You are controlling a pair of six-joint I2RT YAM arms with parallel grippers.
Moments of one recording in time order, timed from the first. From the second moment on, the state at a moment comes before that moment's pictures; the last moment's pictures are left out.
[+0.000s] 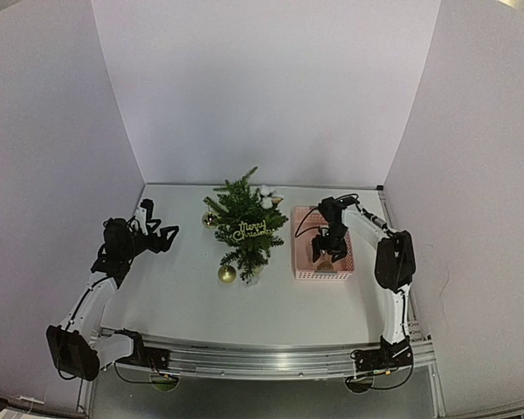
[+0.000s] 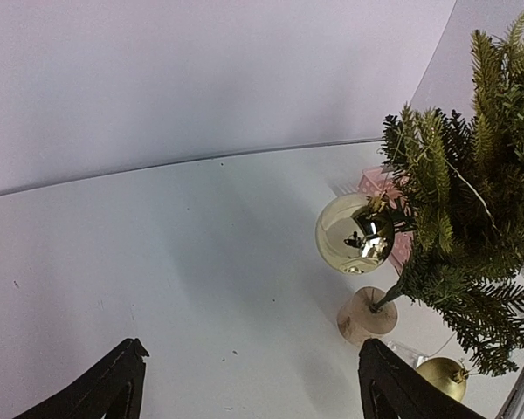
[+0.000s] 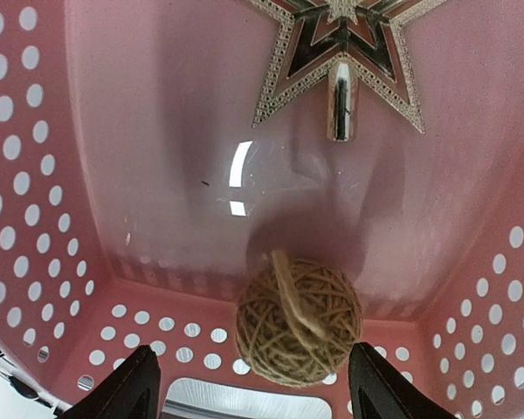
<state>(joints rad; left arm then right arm) -0.14 1.06 0.81 -0.08 0.45 -0.07 0.39 2.18 1.84 -1.30 -0.21 0.31</state>
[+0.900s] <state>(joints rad) -0.14 1.07 0.81 -0.08 0.45 -0.07 0.39 2.18 1.78 -1.30 -0.13 0.32</state>
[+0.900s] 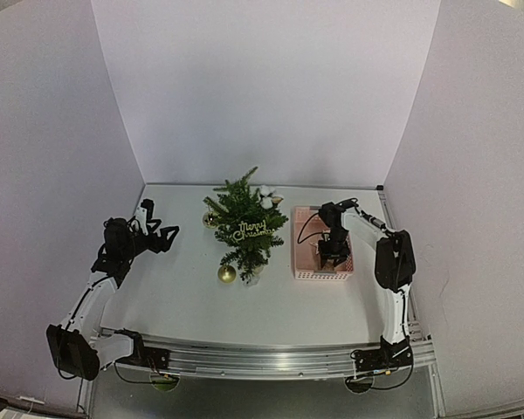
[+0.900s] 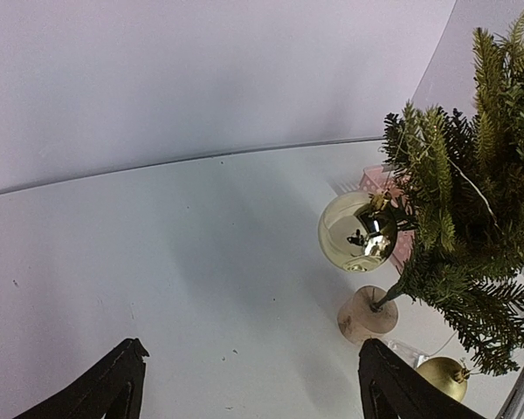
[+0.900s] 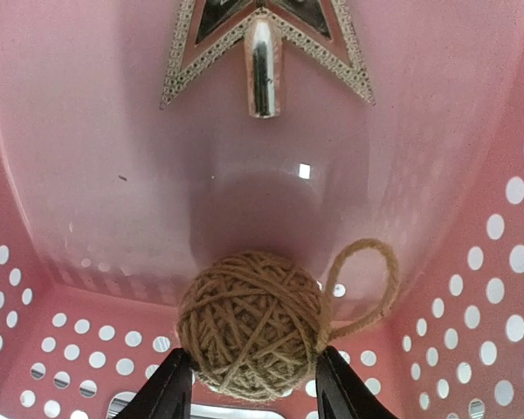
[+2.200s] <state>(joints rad) -0.14 1.09 0.81 -0.08 0.45 -0.06 0.41 2.20 1.77 -1.29 -0.05 0.46</state>
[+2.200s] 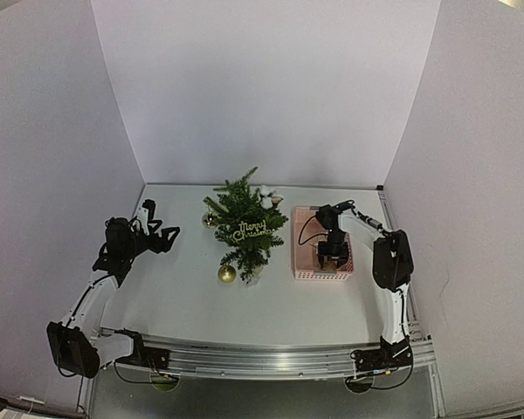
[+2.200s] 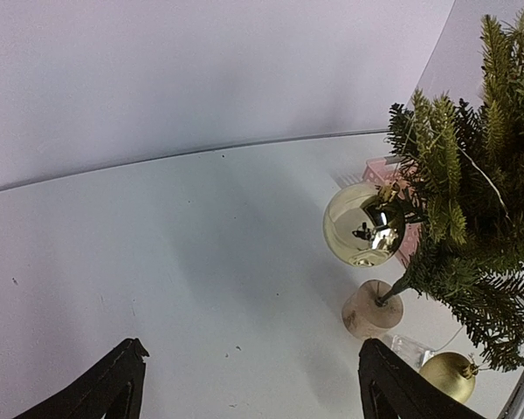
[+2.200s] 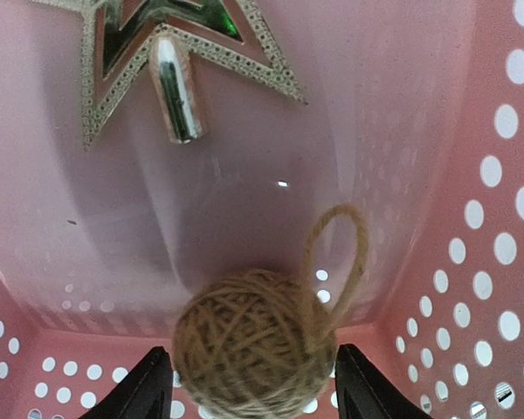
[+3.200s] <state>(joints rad) -0.14 1.09 0.81 -0.08 0.46 -0.05 0.41 2.09 1.86 -1.29 -0.02 0.38</state>
